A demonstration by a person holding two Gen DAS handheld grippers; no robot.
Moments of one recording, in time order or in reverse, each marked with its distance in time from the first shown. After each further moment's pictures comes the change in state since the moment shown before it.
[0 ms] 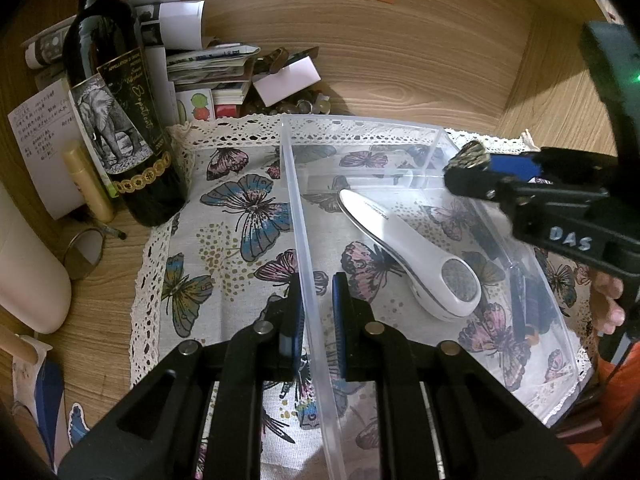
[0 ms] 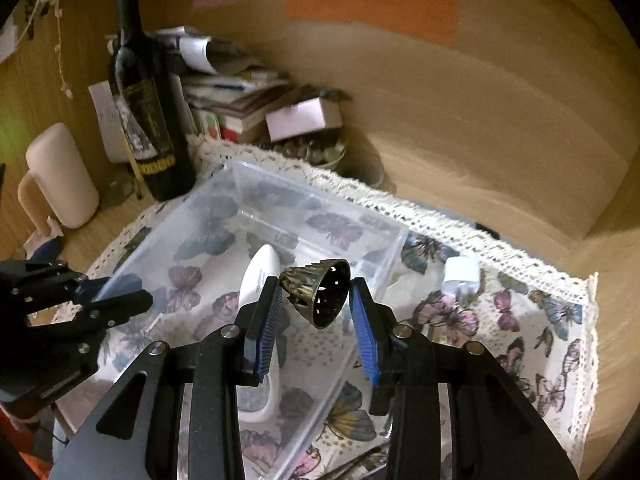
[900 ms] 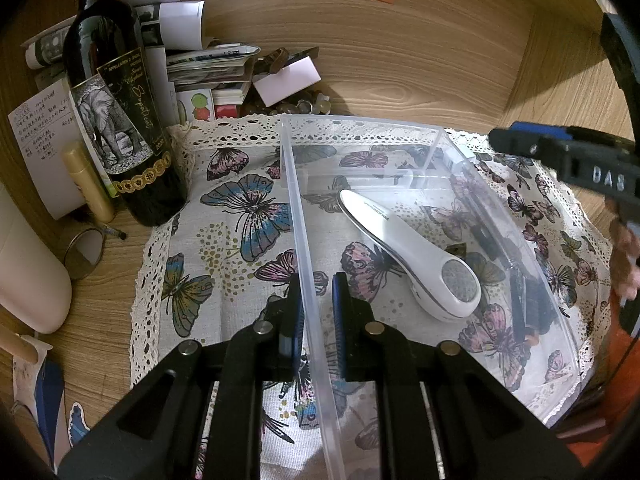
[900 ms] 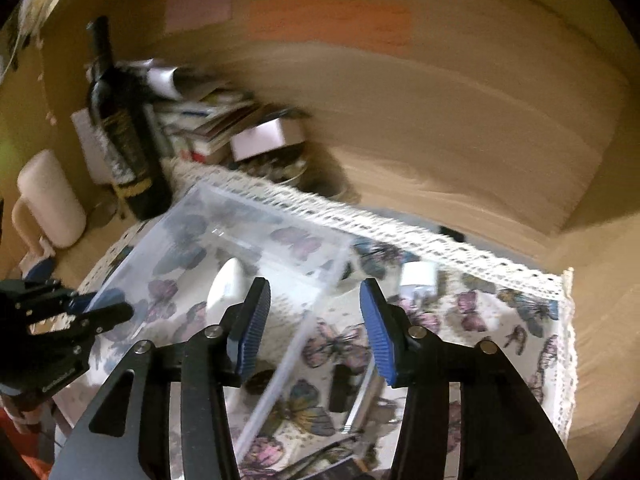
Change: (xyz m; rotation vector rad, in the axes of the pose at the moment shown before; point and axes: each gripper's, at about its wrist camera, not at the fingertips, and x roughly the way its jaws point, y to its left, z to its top) left arm 0.000 0.000 0.000 0.001 -0.001 0.000; right arm -0.027 -0.033 0.007 0.057 -0.042 -0.064
